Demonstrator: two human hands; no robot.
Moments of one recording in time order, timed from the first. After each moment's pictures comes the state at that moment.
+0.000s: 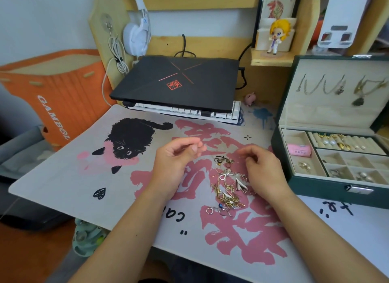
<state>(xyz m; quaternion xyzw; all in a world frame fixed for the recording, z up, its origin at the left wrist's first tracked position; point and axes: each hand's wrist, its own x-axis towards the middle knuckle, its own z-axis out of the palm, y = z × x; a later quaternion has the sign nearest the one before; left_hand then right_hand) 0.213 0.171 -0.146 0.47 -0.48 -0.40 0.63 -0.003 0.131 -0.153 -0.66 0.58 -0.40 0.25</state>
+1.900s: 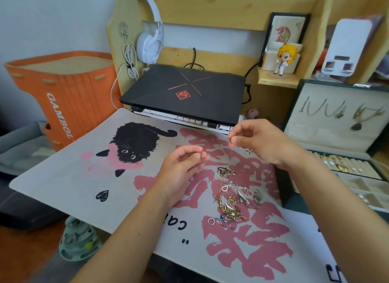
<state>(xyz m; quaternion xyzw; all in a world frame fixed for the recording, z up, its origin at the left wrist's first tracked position) 0.216 0.162 -0.148 0.38 -0.37 -0.55 0.65 0.015 0.104 -0.037 -0.79 0.47 -0.24 0.31</state>
